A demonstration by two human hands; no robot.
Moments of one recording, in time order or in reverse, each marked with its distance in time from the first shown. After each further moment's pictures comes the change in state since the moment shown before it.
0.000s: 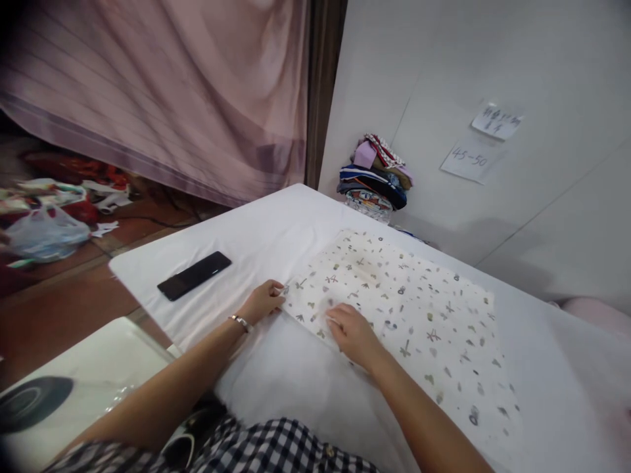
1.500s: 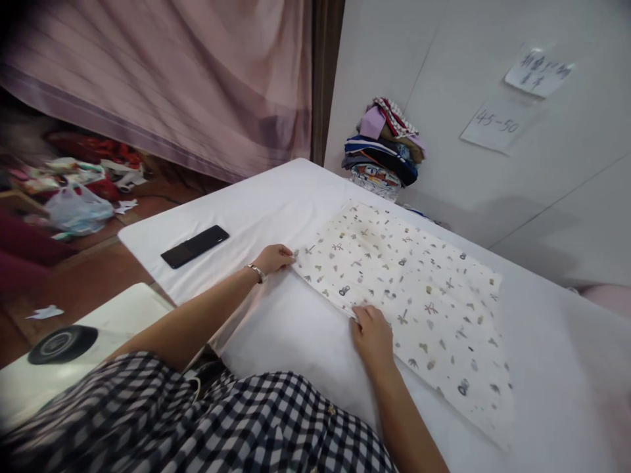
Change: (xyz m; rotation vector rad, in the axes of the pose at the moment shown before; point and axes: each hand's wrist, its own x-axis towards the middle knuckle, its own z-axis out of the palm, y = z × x) left_hand 0.041 0.027 0.020 0.122 0.023 -0.010; right_hand -0.078 0.065 0.023 -0.401 0.288 0.214
